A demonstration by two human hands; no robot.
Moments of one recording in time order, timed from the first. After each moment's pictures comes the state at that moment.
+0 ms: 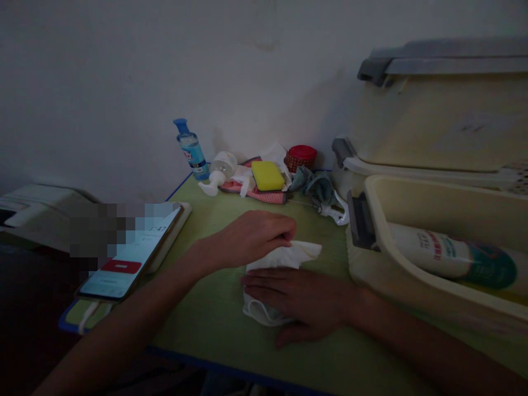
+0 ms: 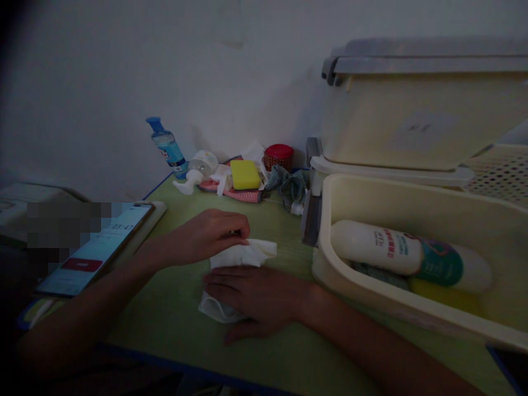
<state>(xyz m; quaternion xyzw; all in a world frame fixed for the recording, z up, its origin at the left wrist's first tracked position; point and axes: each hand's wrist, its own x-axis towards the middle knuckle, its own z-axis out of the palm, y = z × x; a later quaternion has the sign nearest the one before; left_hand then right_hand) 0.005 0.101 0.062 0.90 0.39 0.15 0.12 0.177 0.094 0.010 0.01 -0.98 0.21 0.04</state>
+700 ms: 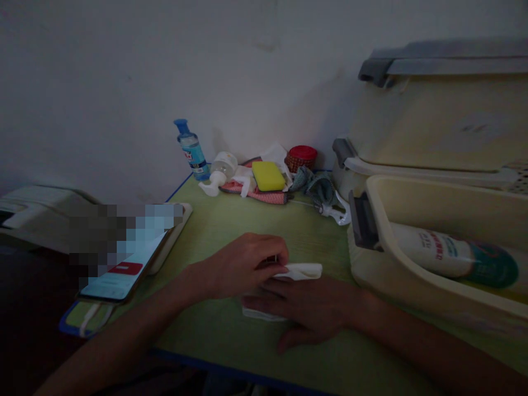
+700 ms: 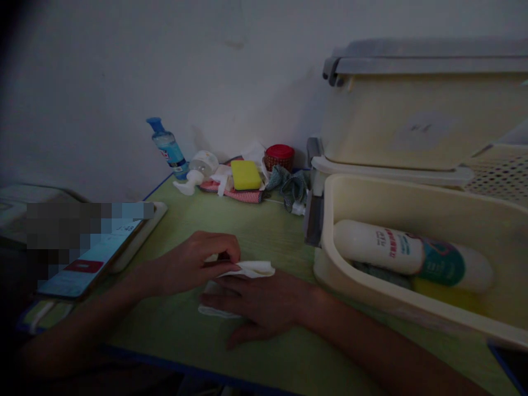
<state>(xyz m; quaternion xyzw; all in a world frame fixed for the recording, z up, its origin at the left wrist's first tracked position) -0.002 0.070 0.048 0.88 0.37 0.22 0.21 0.179 0.091 -0.001 0.00 -0.98 0.20 0.00</state>
